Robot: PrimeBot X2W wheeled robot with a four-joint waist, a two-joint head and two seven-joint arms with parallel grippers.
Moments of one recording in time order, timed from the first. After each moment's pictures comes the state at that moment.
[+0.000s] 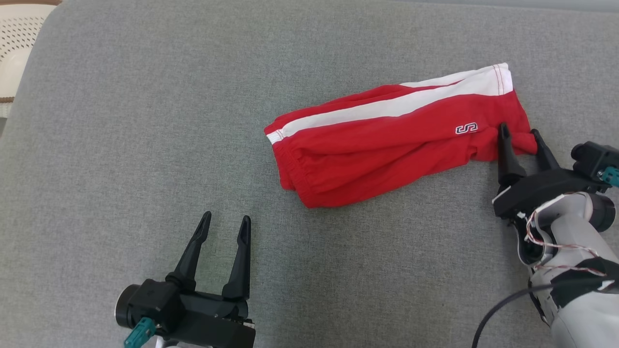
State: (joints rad) left arm -0.24 0.07 -0.30 -0.02 -0.27 0.09 -0.26; right arm -0.71 -0.31 0.31 0.74 0.58 0.13 -0.23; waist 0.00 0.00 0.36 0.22
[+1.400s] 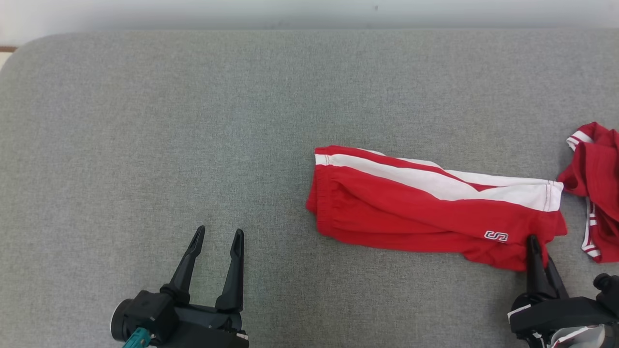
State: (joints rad) left arm -0.20 0.05 -0.25 0.00 -0.25 0.05 -0.26; right arm -0.15 -0.25 0.14 0.29 0.63 0.13 -0.26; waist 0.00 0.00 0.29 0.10
